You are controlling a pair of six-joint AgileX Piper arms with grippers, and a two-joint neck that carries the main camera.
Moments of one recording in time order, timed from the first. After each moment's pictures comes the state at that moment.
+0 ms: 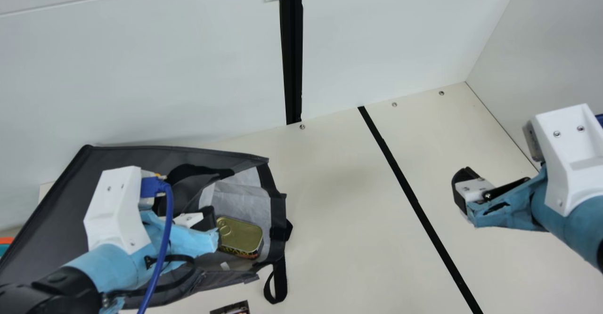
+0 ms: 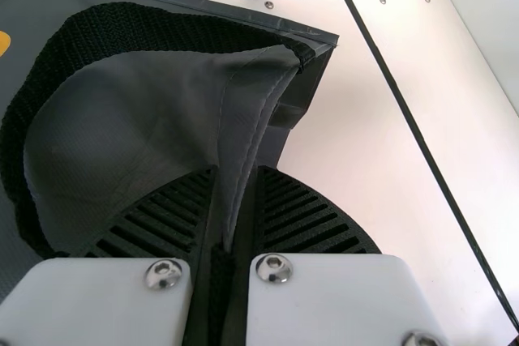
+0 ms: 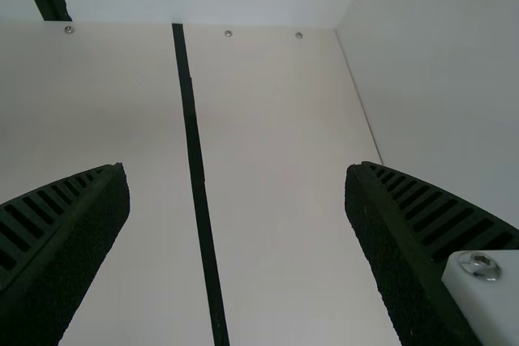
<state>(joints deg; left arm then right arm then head) -36.9 82.8 -73.0 -11.6 37.3 -14.9 -11.2 51.7 -73.4 -9.5 63.4 -6.9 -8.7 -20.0</state>
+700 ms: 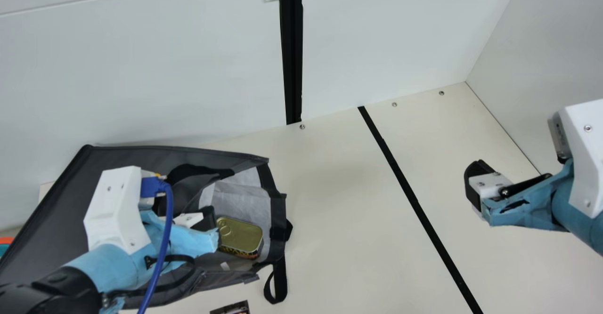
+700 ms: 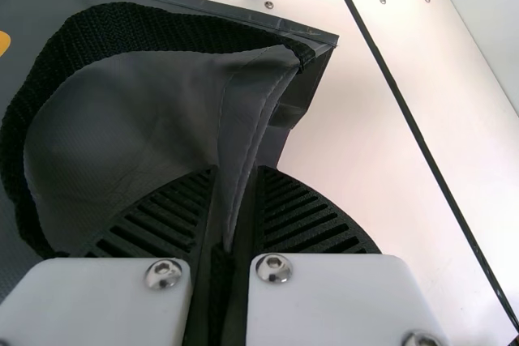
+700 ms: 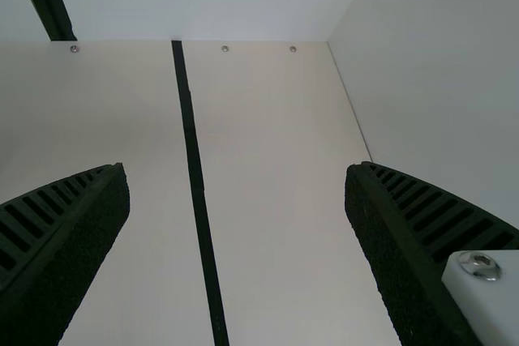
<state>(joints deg) -36.9 82.8 -73.0 -11.6 37.3 -14.9 -13.6 51.4 -77.4 -7.1 65.7 -8.9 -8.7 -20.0</state>
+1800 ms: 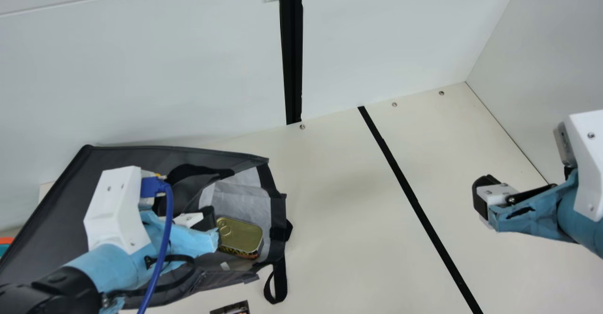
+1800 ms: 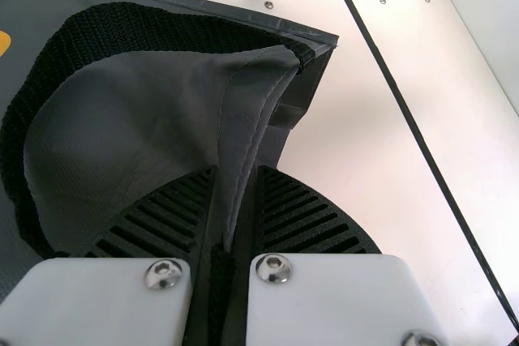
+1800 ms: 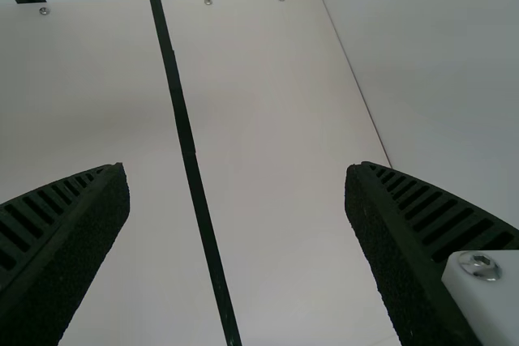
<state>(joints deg) -36.9 82.8 -73.0 -11.6 37.3 -14.9 -19.0 52.1 -76.4 -5.3 70.0 -9.3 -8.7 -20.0</state>
